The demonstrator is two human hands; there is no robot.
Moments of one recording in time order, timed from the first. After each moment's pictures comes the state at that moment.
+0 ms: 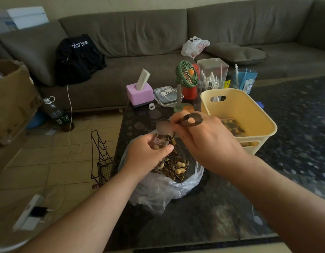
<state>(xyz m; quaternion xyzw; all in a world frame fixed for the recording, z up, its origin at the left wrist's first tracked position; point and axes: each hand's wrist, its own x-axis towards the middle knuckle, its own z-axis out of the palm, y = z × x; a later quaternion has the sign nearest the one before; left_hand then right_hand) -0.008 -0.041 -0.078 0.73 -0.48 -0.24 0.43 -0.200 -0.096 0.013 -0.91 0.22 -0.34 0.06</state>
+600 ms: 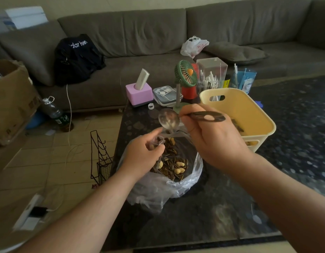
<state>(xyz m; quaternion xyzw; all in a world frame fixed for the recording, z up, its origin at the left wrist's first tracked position) -0.004 -0.036 -0.075 0.72 -0.52 -0.22 0.41 -0.211 -0.104 0.008 -0.87 0.24 -0.42 0.07</state>
